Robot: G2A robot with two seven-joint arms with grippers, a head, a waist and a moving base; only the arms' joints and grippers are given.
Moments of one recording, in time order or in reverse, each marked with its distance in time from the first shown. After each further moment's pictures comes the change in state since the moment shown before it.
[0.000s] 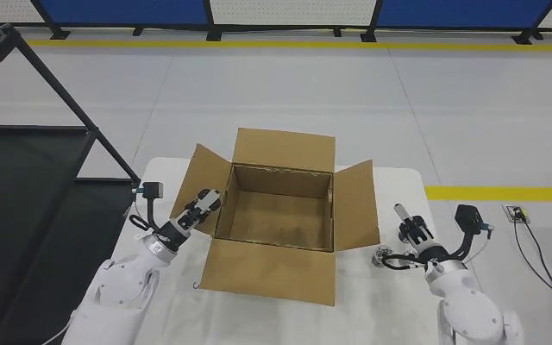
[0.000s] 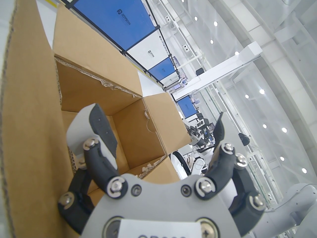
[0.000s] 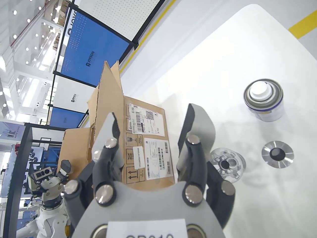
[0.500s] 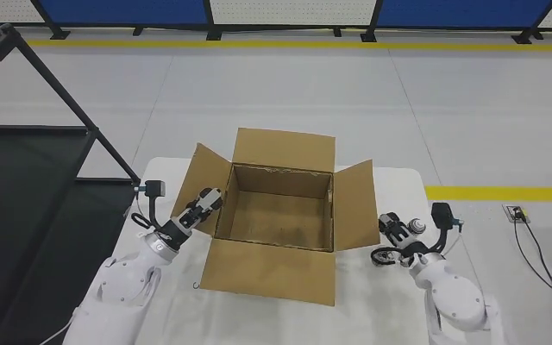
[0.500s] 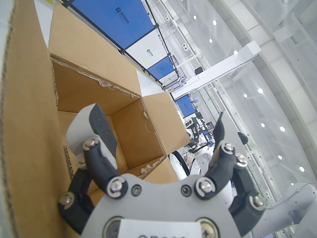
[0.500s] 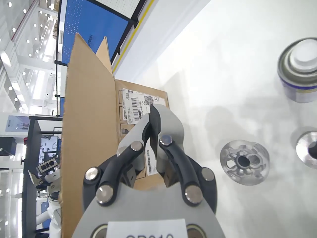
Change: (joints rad) left arm -0.015 -0.003 0.009 0.017 -0.009 -0.005 -0.007; right arm 0.099 0.013 -0.025 0.206 0.122 -0.032 0.081
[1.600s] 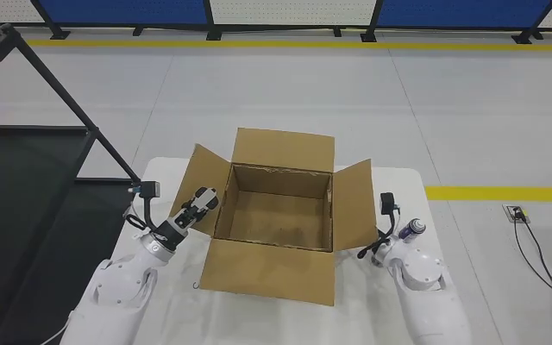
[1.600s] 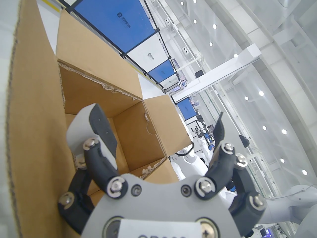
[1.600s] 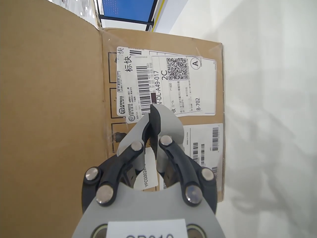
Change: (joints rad) left arm 0.019 0.003 -0.023 -0.019 0.004 0.001 0.011; right arm 0.325 0.040 -0.135 0.657 0.366 -0.376 0.136
